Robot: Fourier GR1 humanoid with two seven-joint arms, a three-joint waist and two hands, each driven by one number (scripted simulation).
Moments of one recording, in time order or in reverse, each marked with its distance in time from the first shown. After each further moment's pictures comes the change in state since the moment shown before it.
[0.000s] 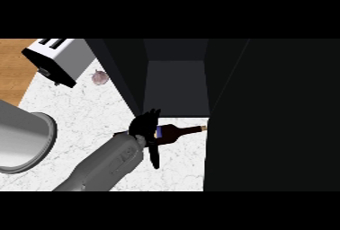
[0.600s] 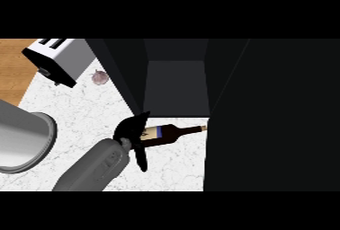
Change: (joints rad) left arm 0.127 0.052 0.146 -0.104 -0.135 -0.094 -0.068; right arm 0.021 0.021 0.006 -0.009 0.025 0.020 -0.010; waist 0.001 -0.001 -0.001
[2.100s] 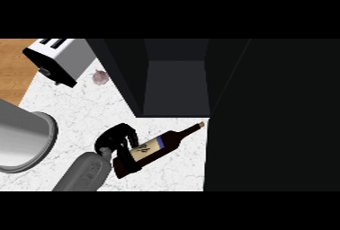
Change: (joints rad) left arm 0.213 -0.030 0.312 -0.101 -0.125 -0.116 -0.138; right arm 0.010 0.019 -0.049 0.027 0.000 0.052 -0.031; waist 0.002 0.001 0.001
